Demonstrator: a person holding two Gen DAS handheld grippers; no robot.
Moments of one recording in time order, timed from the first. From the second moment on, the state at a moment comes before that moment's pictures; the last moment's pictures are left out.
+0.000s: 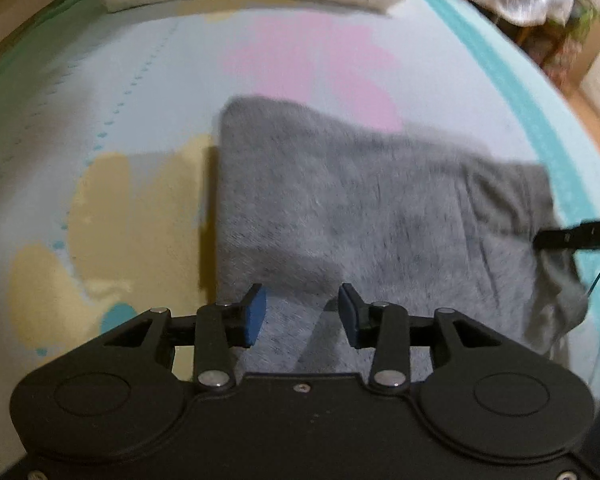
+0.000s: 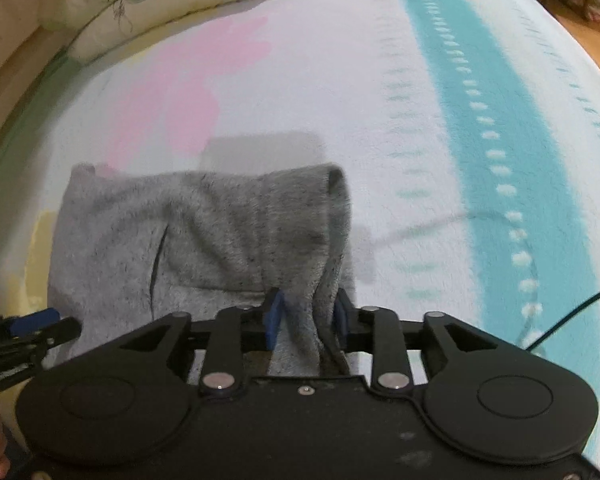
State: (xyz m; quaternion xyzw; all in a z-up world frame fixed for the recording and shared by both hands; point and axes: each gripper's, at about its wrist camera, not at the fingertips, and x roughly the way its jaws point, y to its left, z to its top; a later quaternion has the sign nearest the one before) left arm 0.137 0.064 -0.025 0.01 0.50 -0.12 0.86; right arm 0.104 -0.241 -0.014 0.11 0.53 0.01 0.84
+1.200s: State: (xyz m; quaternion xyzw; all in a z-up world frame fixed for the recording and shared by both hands) left arm 0.171 0.064 -0.051 -0.03 0.50 -0.17 0.85; right arm 0.129 -0.271 -0.054 0.20 0.53 0.06 0.82
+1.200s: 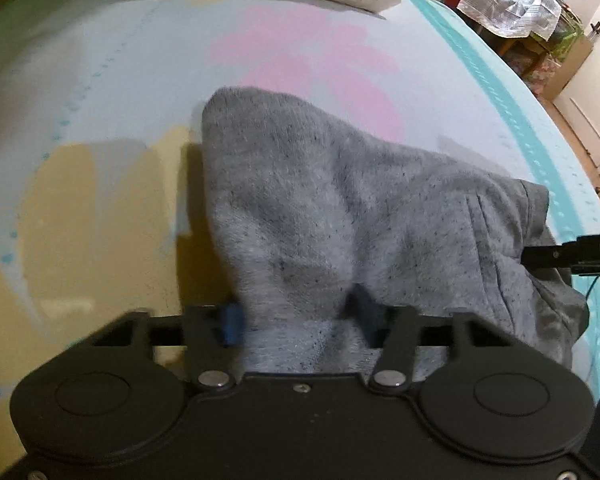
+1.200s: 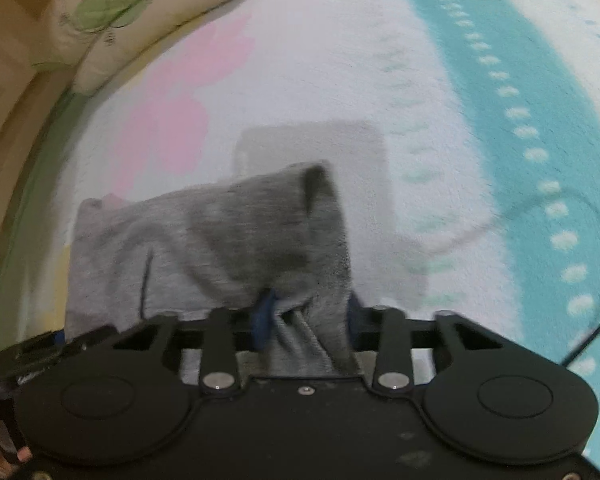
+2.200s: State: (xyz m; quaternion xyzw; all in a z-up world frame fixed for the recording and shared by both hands) left arm 0.202 0.161 -0.029 -0.03 0.43 0.06 0.90; right arm 0.191 -0.156 0.005 0.08 0.41 0.07 0.91
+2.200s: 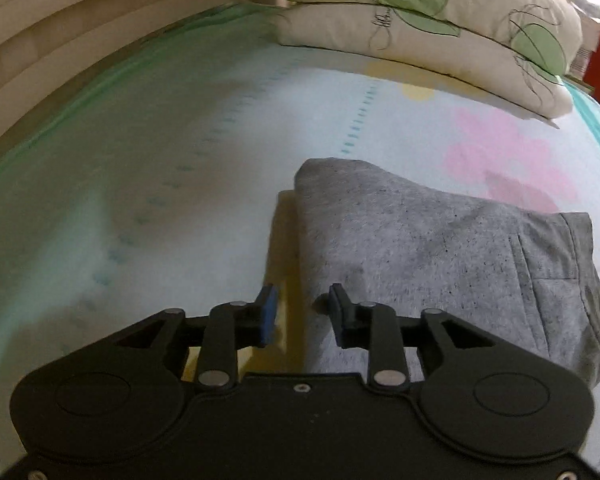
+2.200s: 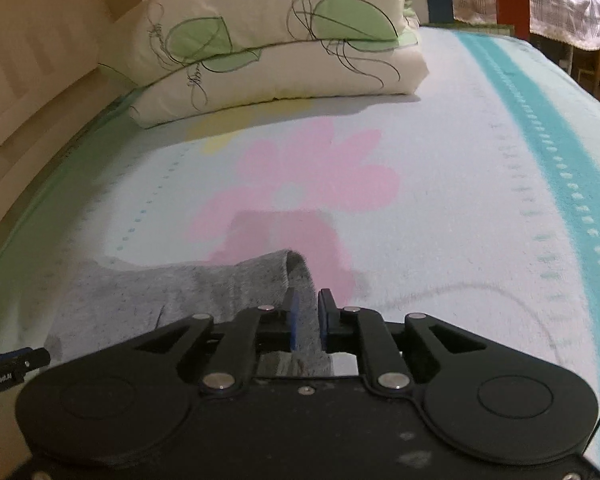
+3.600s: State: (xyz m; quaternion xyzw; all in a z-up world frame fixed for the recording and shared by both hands) left arm 0.094 0.050 0.002 -0.01 0.41 0.07 0.91; right arm 0.053 -0.139 0.019 0.05 0.34 0.15 0.93
